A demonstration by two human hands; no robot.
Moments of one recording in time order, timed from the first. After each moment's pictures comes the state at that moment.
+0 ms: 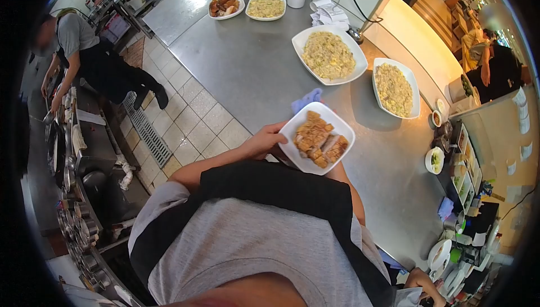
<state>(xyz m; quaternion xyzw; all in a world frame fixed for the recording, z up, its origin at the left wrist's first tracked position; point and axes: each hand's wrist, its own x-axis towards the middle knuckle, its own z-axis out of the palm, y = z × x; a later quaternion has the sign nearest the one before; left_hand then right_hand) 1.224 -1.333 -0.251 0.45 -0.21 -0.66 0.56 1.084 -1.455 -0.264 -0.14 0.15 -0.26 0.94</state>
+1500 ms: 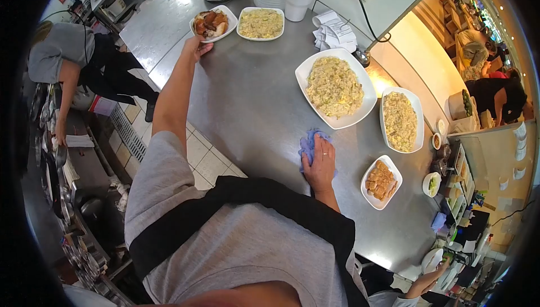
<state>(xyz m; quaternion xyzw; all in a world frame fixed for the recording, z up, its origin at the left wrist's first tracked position) 1.684 -1.504 -0.320 0.64 0.00 -0.35 0.68 1.143 -1.483 -0.299 -0.89 0.35 -0.24 0.16</state>
